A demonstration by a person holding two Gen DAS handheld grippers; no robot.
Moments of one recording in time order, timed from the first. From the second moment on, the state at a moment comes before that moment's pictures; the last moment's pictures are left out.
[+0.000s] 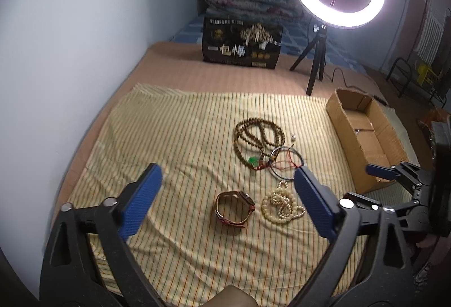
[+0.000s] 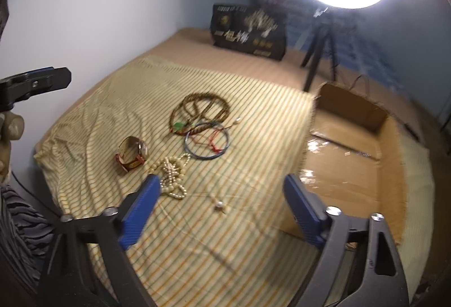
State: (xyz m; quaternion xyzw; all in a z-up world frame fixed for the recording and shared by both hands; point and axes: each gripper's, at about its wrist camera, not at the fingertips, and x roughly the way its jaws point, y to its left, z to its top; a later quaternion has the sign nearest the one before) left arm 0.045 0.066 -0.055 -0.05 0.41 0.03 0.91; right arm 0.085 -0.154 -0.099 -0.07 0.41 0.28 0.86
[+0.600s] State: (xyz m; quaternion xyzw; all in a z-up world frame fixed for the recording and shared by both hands) left arm 0.082 0.095 -0.136 -0.12 0.54 0.00 0.83; right arm 0.128 -0.109 -0.155 -0.02 0.51 0.35 0.79
